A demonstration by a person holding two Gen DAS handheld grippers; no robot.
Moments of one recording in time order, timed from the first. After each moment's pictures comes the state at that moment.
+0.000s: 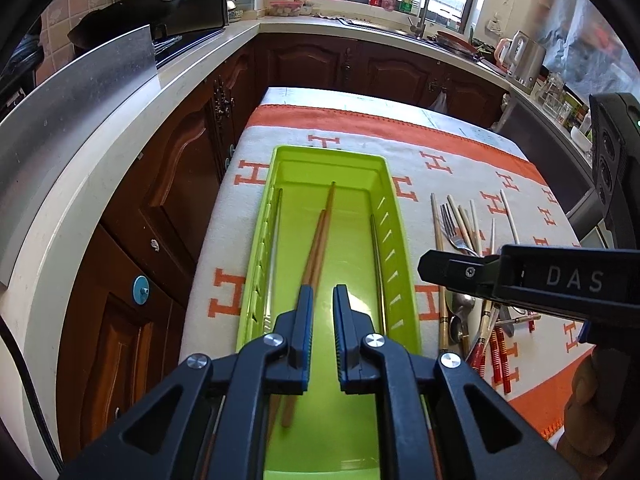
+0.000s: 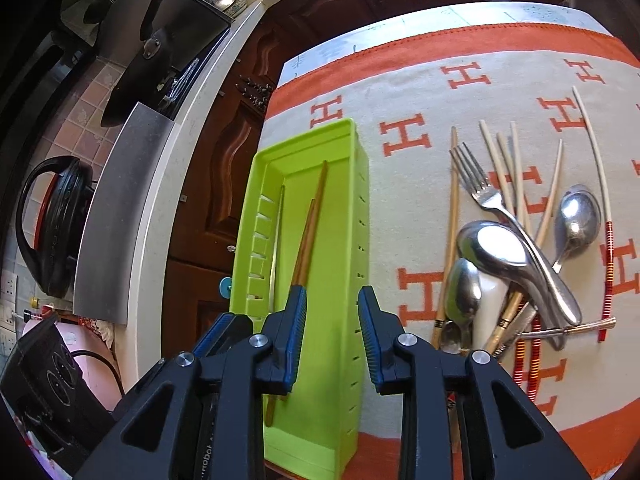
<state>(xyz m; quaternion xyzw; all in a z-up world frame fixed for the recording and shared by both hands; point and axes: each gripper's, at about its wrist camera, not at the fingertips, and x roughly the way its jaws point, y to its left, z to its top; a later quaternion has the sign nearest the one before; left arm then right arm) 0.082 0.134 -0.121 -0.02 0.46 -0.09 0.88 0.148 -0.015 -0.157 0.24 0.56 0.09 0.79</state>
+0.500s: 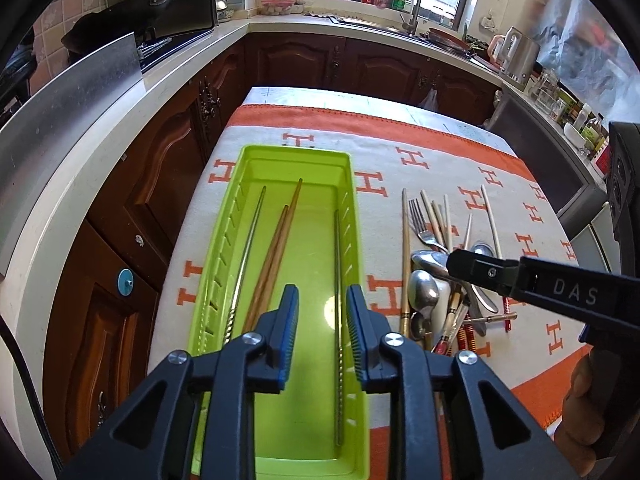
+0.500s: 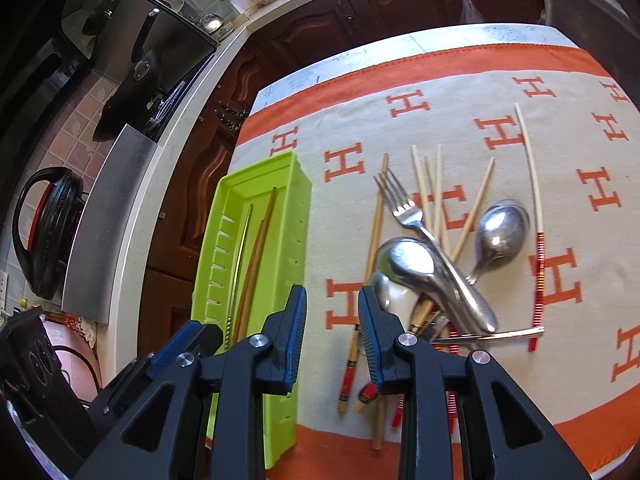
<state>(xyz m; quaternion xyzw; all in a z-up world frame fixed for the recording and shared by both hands) 0.069 0.099 -0.111 -0.02 0.47 -0.09 0.88 0.116 -0.080 -0.141 0.22 0.53 0.06 0.82</state>
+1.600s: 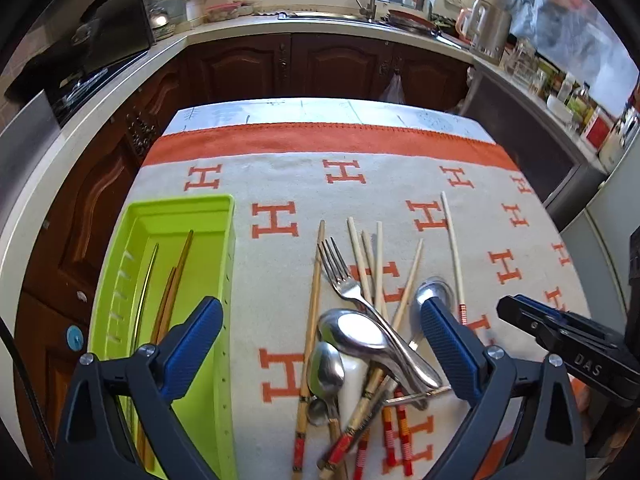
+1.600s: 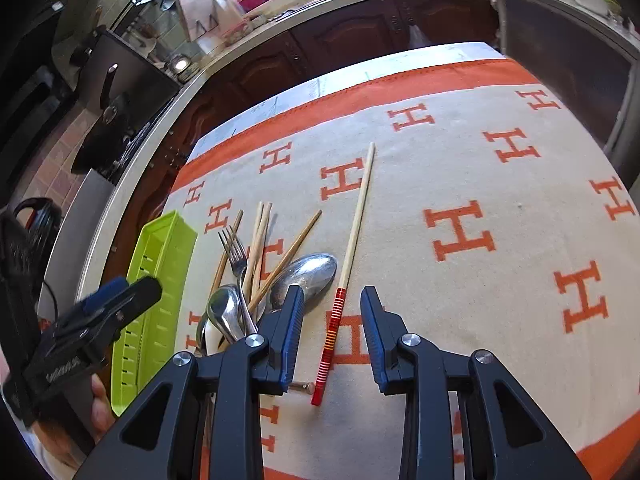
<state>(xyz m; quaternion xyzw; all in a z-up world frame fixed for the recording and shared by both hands) 0.131 -0.013 -0.120 0.04 0.47 -0.13 0.87 0.095 -0.250 -0.170 0.20 0.48 0.02 0.85</state>
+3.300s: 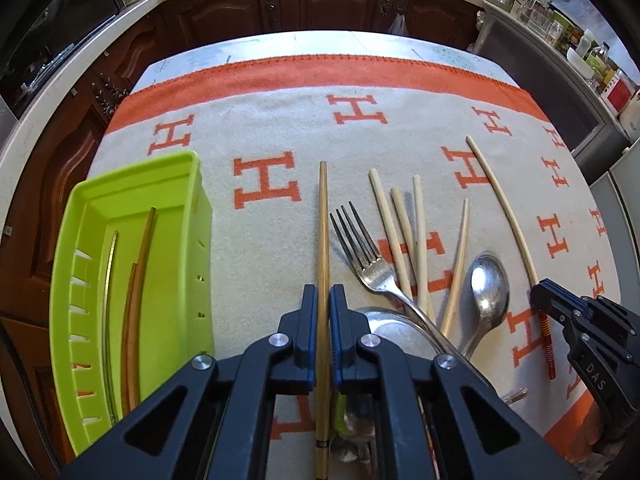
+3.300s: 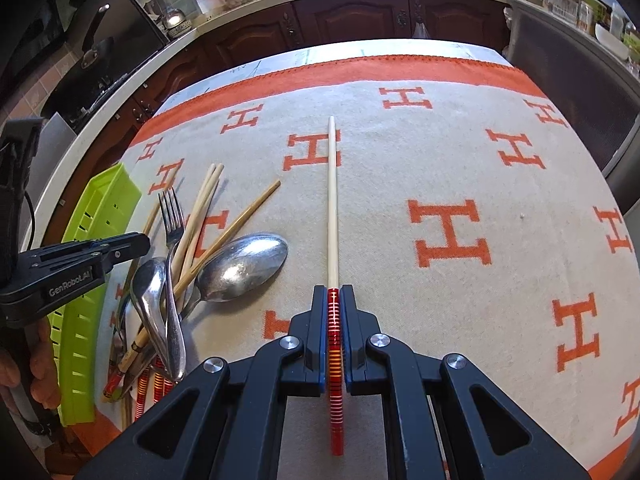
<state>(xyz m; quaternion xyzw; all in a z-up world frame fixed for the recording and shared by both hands) 0.173 -0.018 -0.174 0.06 0.55 -0.13 0.82 0.118 -0.241 -0.217 0.11 0.51 -0.01 0.85</state>
